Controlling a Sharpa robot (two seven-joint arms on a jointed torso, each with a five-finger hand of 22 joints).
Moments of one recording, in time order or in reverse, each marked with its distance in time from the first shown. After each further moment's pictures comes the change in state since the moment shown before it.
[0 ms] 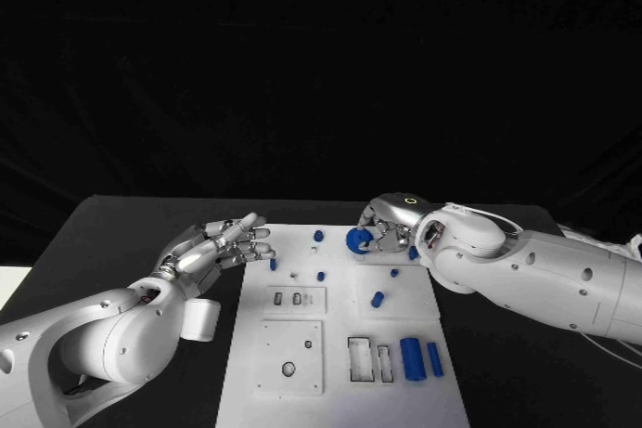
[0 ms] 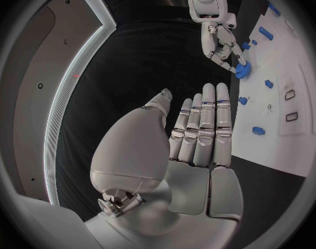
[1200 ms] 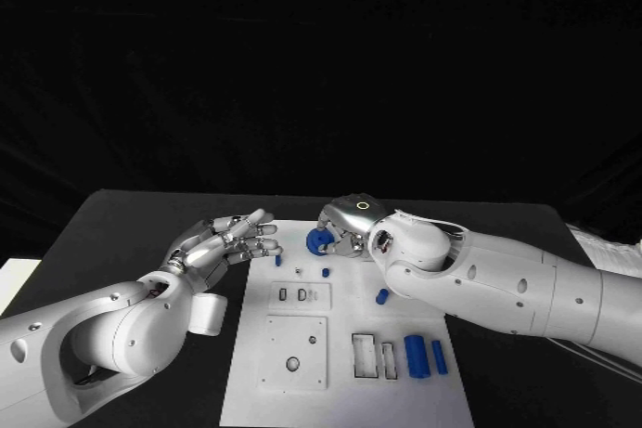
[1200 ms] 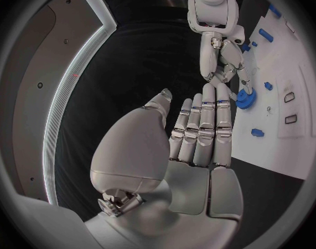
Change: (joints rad) left arm 0.000 0.006 0.000 -0.001 0.000 0.006 -0.005; left_hand 0.000 0.000 0.000 0.000 0.000 0.000 0.000 0.000 0.000 0.000 0.000 0.000 0.000 0.000 0.000 0.000 0.001 0.000 0.000 0.000 0.000 0.000; right arm -0.006 0.204 -0.023 -0.062 -0.177 -0.010 -0.078; right_hand -0.059 -0.020 0.023 0.010 -0.049 -0.001 -0.003 -0.023 0.002 0.000 0.000 0.000 -0.007 0.000 0.000 0.000 0.001 0.000 0.000 0.000 0.000 -0.001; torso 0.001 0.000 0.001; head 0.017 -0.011
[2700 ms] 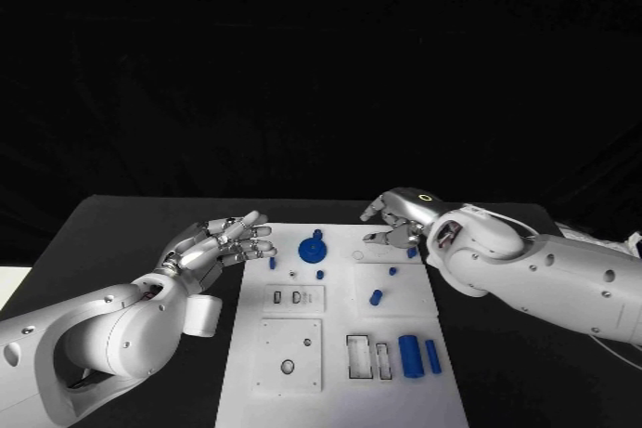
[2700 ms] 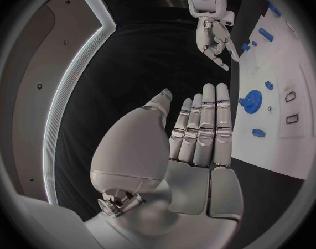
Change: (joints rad) left arm 0.000 0.000 0.000 -0.013 0.000 0.003 -0.005; left_hand 0.000 0.000 0.003 -0.003 0.000 0.000 0.000 -0.004 0.000 0.000 0.000 0.000 0.000 0.000 0.000 -0.004 0.002 0.000 -0.004 0.004 0.000 -0.001; right arm 0.007 -0.269 0.003 0.092 0.271 -0.116 0.133; right_hand 0.037 -0.013 -0.024 -0.046 -0.070 -0.065 0.022 -0.064 -0.019 0.021 0.011 0.302 0.245 0.002 0.024 -0.001 0.000 0.000 0.000 0.025 -0.008 0.000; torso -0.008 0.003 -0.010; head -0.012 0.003
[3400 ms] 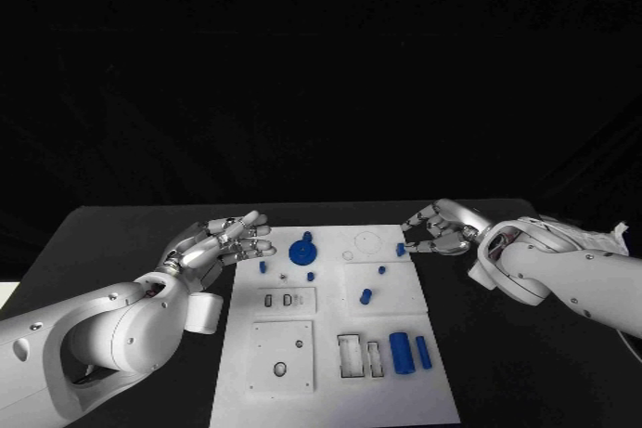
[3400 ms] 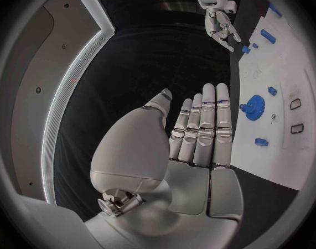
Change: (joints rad) left arm -0.002 0.021 -0.003 -0.035 0.000 0.009 0.000; left_hand 0.000 0.000 0.000 0.000 0.000 0.000 0.000 0.000 0.000 -0.004 0.004 0.000 0.000 0.000 0.000 0.000 0.000 0.000 0.000 0.000 0.000 0.000; right arm -0.058 -0.131 -0.002 -0.101 0.431 0.037 0.259; right_hand 0.020 -0.020 -0.022 -0.041 0.086 -0.027 0.002 0.000 -0.001 -0.004 0.004 -0.021 0.000 0.004 0.004 -0.003 0.000 0.000 0.000 0.000 -0.004 0.000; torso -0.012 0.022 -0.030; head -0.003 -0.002
